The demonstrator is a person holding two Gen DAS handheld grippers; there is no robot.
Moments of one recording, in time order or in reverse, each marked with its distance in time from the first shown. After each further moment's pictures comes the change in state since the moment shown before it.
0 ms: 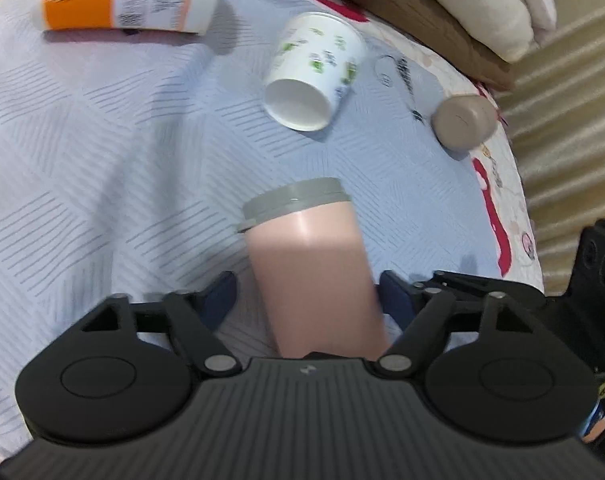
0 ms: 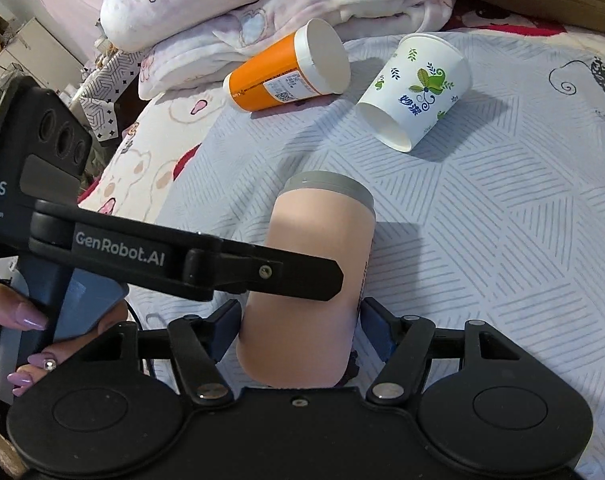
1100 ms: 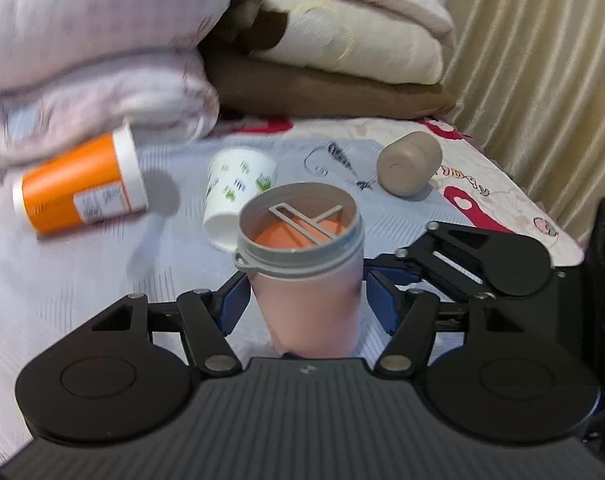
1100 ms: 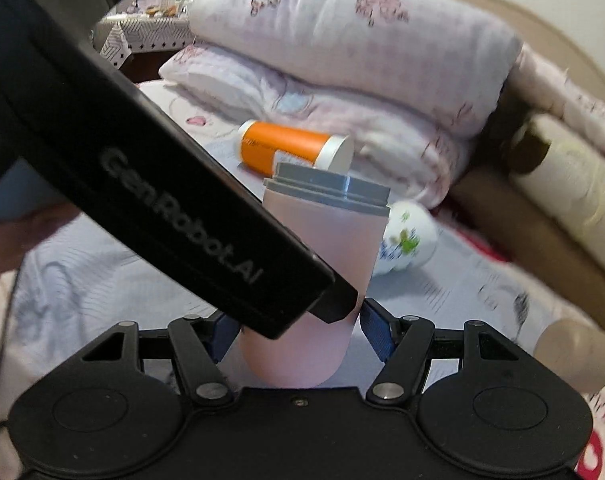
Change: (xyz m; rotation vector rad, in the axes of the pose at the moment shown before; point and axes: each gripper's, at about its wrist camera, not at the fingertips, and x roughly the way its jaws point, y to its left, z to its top) left arm -0.030 -0.068 -0.033 0.461 -0.393 0.117; right arm 0.000 0.051 -0.035 -0.651 -0.335 -0.438
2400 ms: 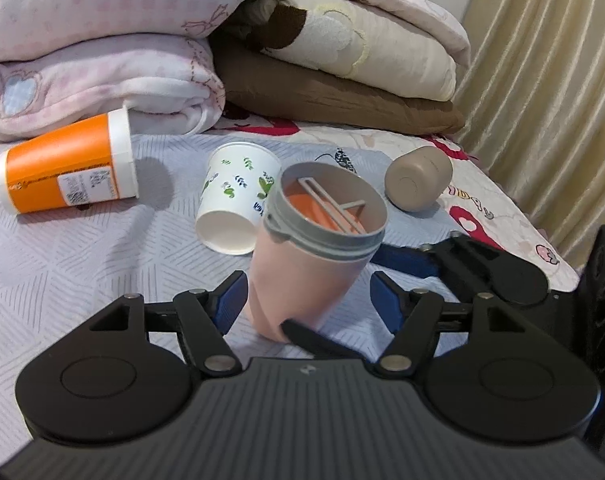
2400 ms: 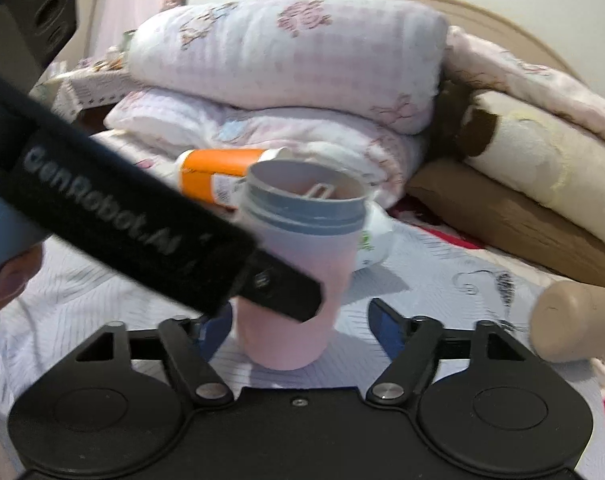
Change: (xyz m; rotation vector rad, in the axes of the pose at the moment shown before) left arm 0.024 0.013 -0.003 -0.126 -0.018 -0.020; right arm 0.019 -0.027 -0.026 0.194 -0.129 -0.095
